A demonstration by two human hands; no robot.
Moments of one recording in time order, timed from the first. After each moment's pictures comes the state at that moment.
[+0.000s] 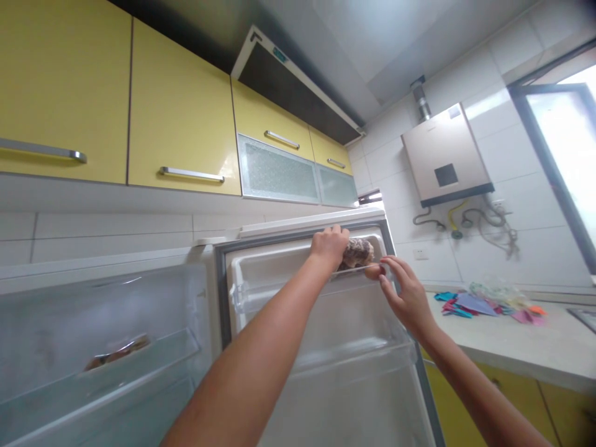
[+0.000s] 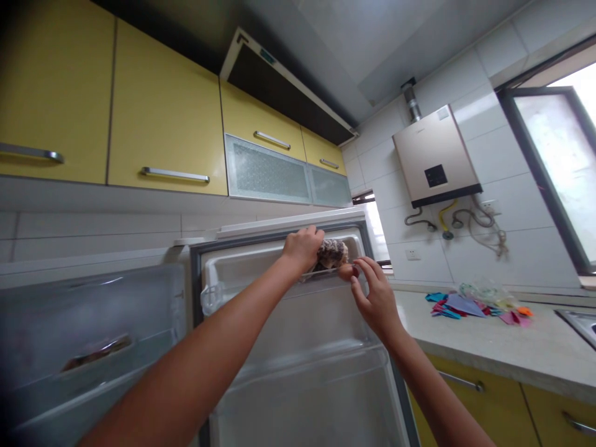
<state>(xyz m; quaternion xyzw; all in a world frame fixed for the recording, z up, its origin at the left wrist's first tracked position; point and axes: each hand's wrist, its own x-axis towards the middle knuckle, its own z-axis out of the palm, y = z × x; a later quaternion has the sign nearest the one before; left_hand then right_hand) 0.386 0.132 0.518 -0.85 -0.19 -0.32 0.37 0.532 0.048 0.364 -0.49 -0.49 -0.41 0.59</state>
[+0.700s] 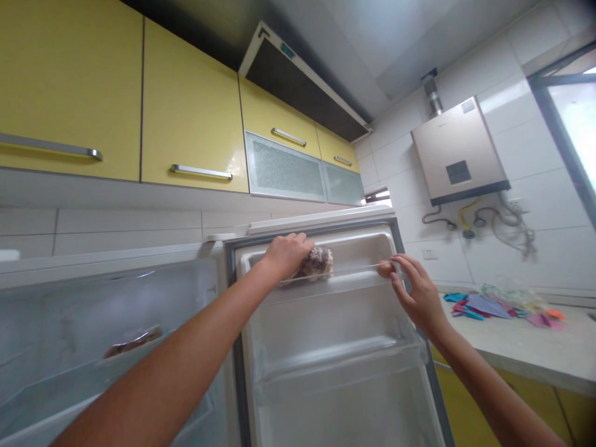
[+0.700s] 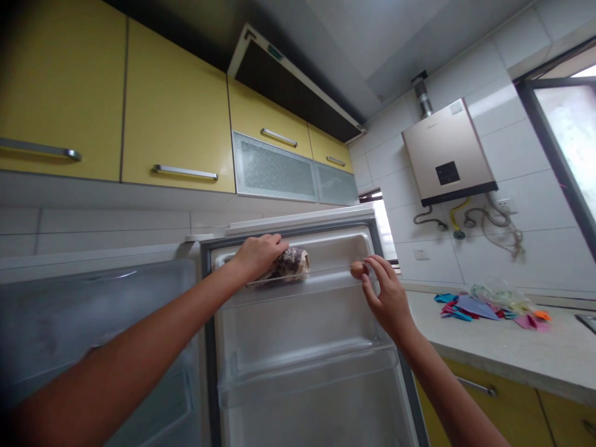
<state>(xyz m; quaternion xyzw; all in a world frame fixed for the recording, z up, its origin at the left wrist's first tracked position) 0.271 0.173 0.528 -0.83 -0.19 -0.22 0.47 0.540 0.051 0.360 -0.49 -0.49 -0.43 0.57</state>
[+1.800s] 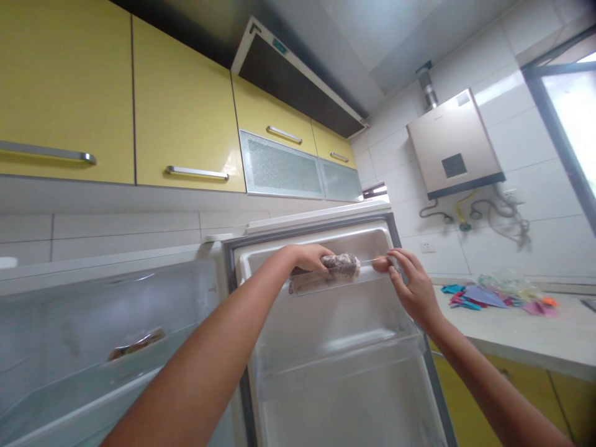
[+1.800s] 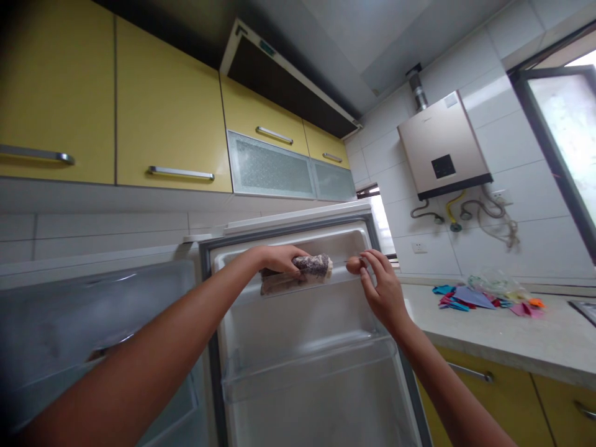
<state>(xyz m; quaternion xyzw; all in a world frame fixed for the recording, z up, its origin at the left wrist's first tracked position) 0.322 0.177 0.543 -0.99 -0.14 0.02 0.01 0.533 0.051 0.363 -0.48 -0.49 -0.40 0.61</state>
